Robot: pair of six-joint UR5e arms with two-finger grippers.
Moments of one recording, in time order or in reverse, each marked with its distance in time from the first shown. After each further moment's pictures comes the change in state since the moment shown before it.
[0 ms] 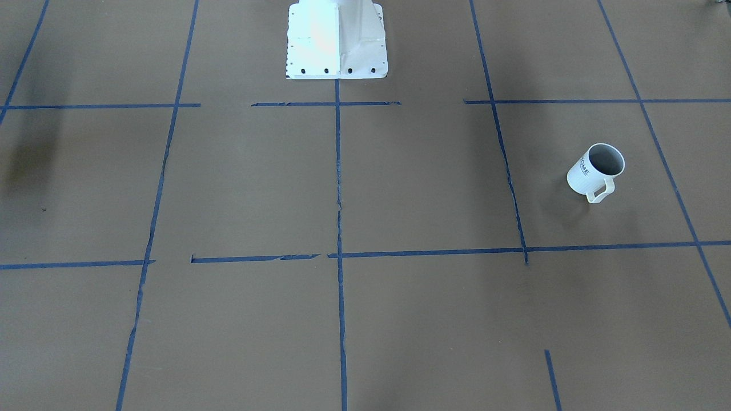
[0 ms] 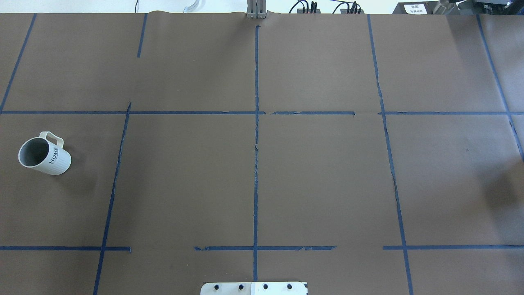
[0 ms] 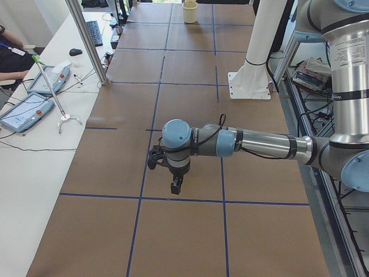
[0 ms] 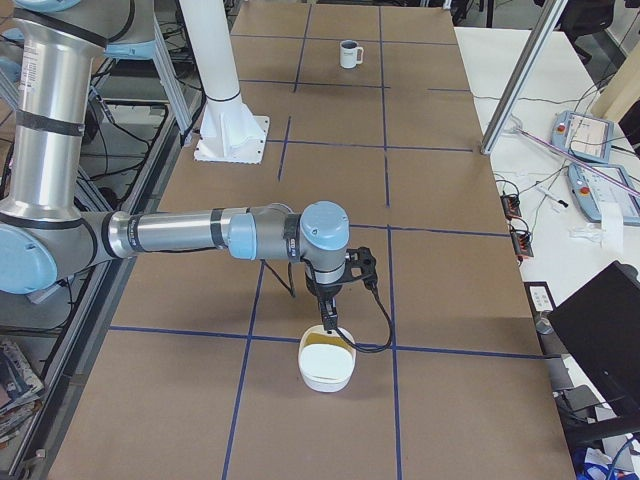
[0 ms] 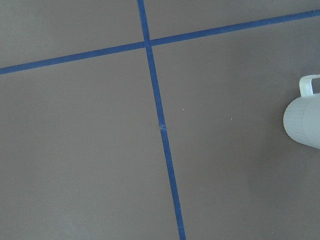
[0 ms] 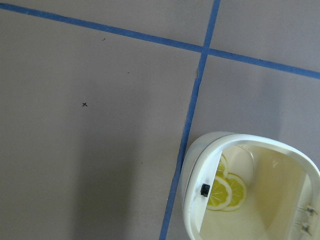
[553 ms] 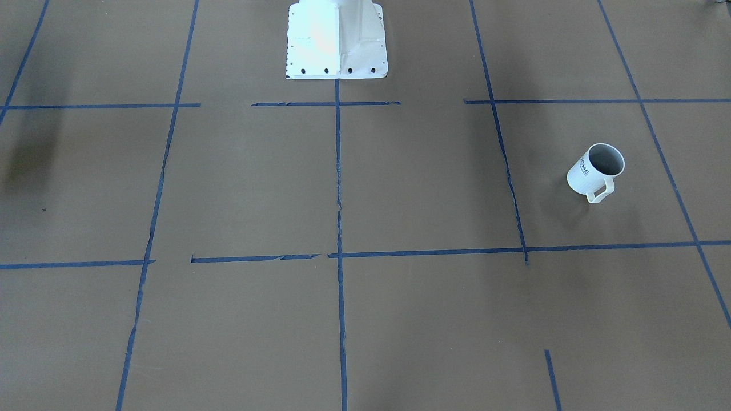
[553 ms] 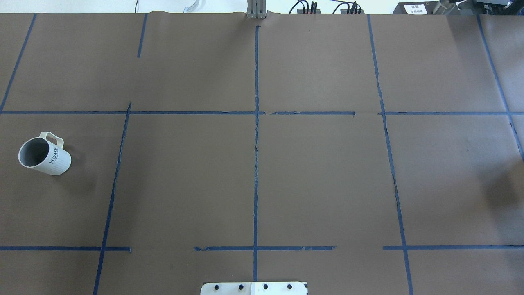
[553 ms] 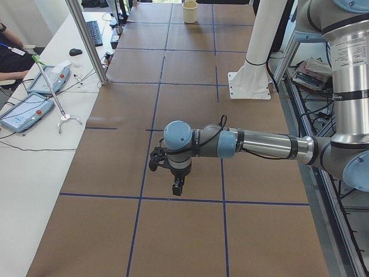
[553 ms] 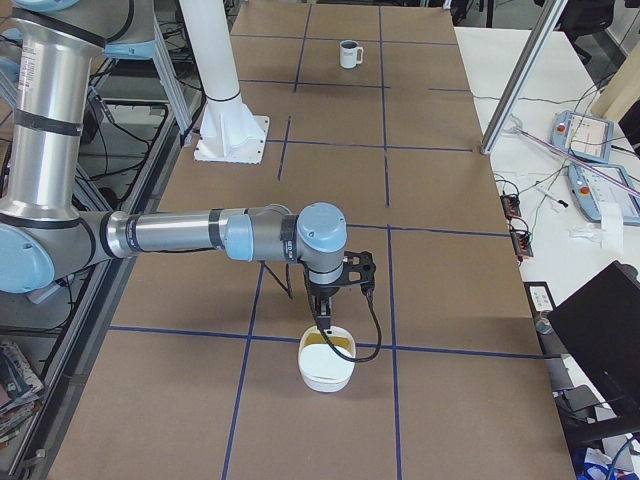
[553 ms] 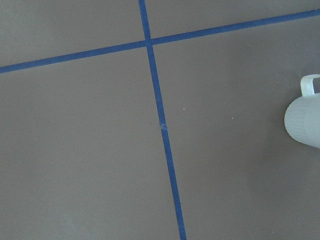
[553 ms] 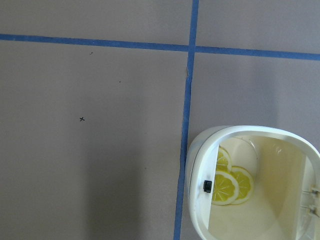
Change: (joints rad) left arm 0.000 0.011 -0.005 0.000 0.004 -0.004; right arm 0.004 -0.002 0.001 0.009 0.009 0.108
